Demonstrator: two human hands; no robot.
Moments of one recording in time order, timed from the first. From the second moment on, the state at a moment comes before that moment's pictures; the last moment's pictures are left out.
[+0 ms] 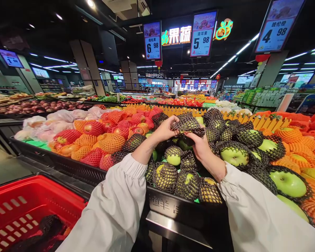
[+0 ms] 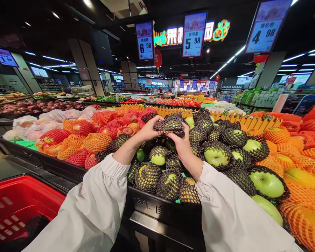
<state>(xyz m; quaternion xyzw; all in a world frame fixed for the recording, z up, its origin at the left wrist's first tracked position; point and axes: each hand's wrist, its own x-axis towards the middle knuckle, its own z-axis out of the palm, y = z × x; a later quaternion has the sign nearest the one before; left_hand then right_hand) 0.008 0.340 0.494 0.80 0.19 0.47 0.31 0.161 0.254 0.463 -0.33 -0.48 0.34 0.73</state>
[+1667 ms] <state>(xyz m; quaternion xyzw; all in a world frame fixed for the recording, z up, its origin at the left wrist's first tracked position) 0.013 0.353 0.491 0.65 0.22 0.60 0.40 0.175 0.255 0.470 -0.43 -0.68 0.21 0.56</state>
